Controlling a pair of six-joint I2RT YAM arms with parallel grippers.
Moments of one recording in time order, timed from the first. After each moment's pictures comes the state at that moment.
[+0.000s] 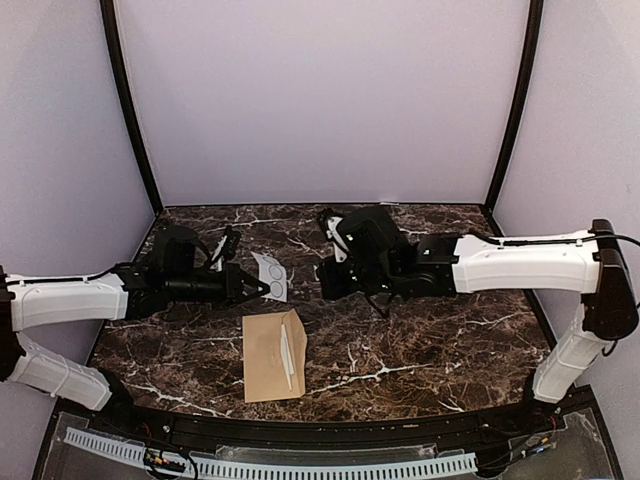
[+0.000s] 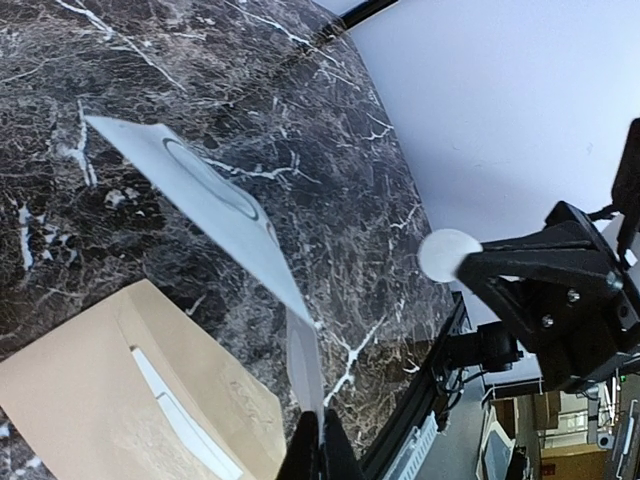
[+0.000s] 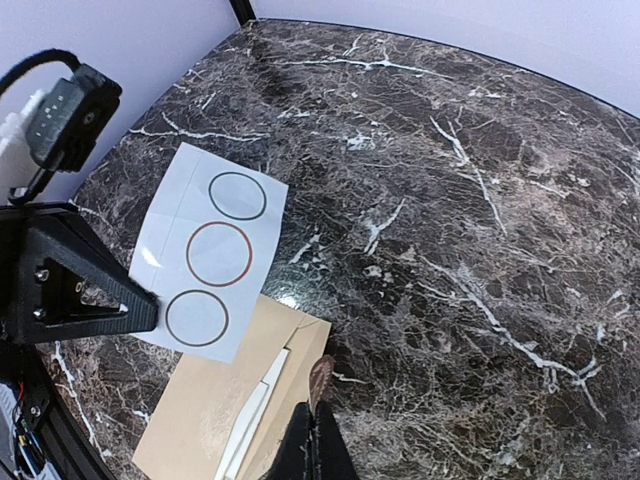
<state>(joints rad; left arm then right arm) -0.64 1.22 0.64 0.10 0.47 -0.78 1.10 1.64 1.26 -0.25 0.24 0.44</state>
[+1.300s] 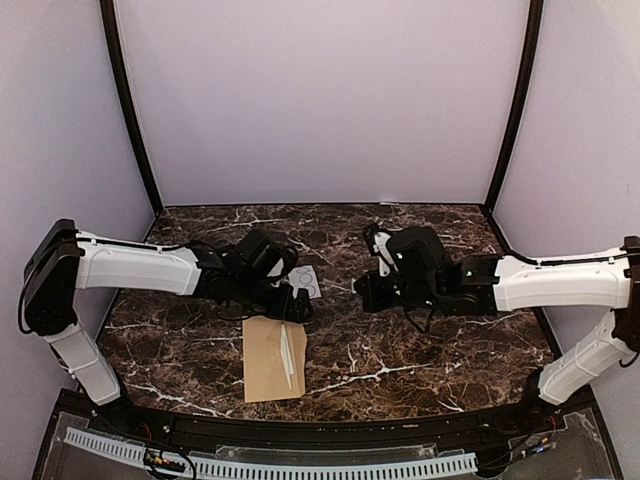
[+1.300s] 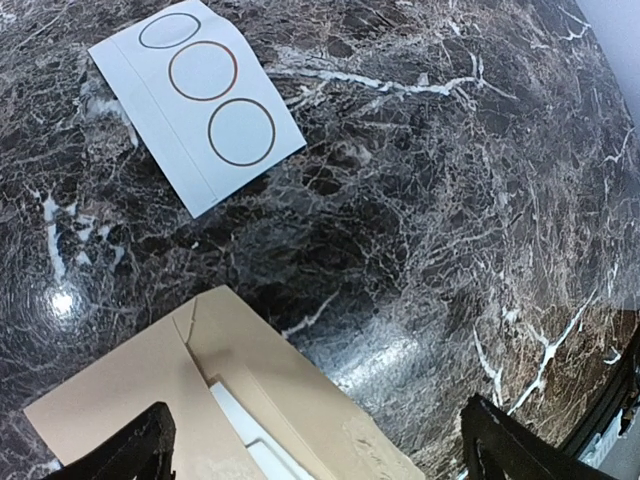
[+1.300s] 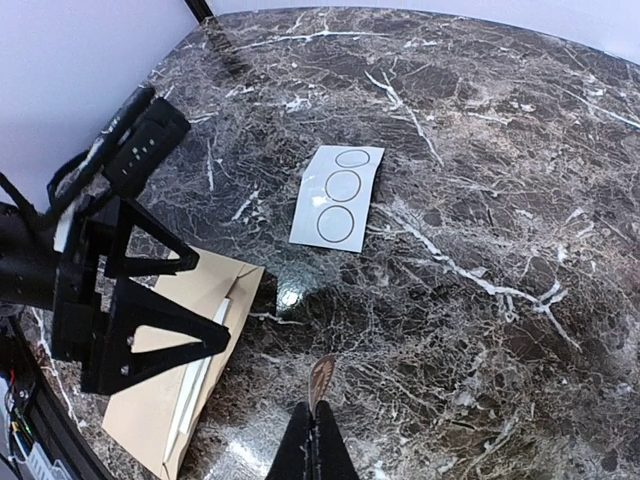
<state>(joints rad) -0.84 1.67 1.04 -0.31 0.05 -0.57 1.02 1.43 0.93 -0.15 0.21 0.51</state>
